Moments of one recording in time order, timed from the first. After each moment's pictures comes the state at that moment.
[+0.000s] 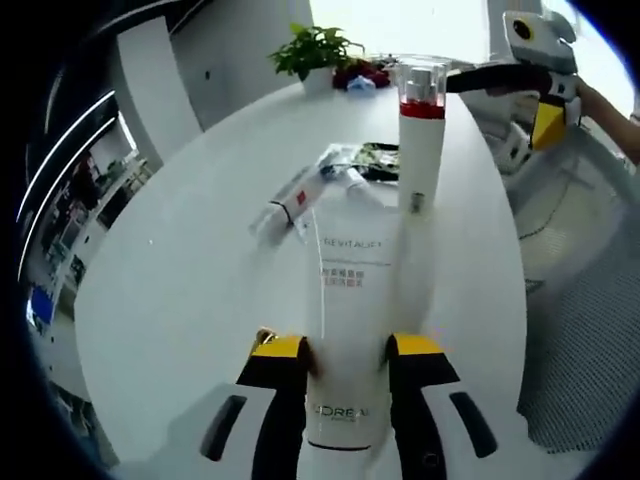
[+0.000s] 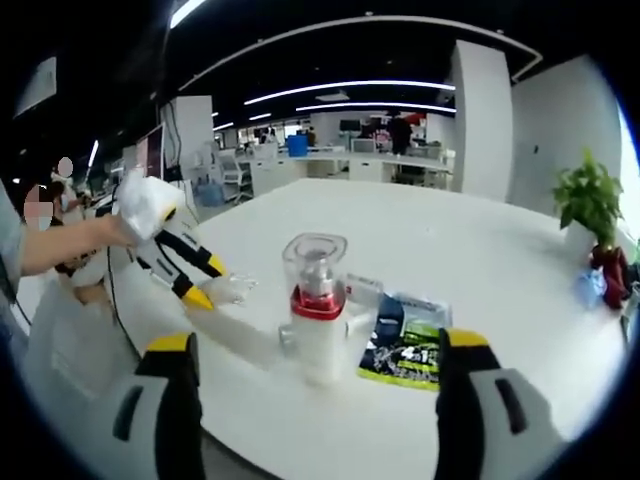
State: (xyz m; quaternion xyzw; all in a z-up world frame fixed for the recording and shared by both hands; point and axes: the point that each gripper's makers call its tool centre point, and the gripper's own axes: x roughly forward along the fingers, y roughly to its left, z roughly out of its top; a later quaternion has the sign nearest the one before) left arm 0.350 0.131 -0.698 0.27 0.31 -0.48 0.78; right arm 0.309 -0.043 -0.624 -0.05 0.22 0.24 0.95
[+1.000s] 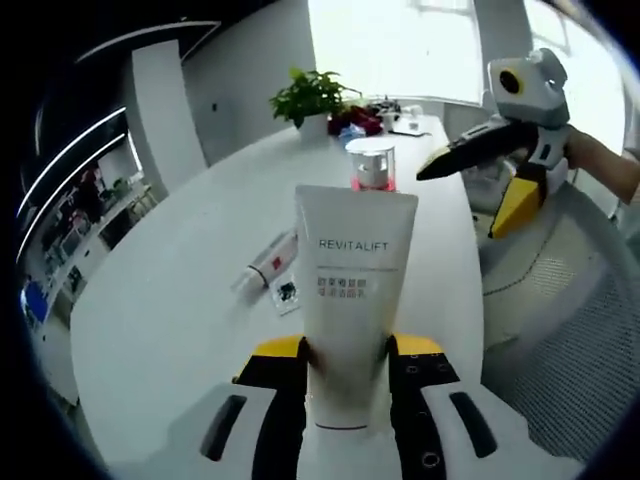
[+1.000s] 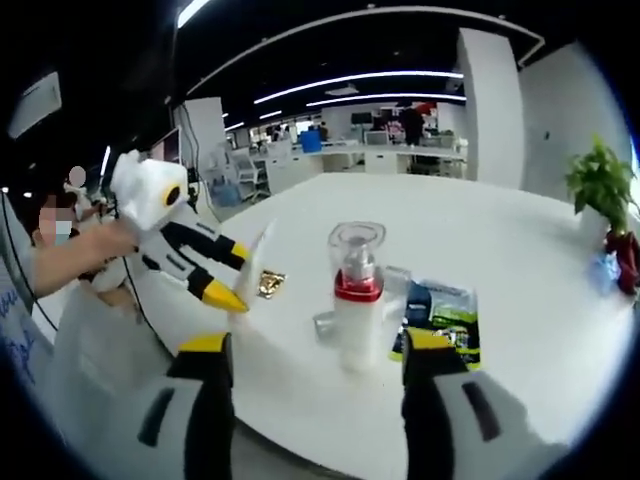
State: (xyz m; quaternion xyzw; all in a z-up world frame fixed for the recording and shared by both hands) left arm 0.323 0.087 -0.662 0.22 0.25 -0.50 0.80; right arm 0.280 -0.014 -0.623 -0.02 0.23 0.28 0.93
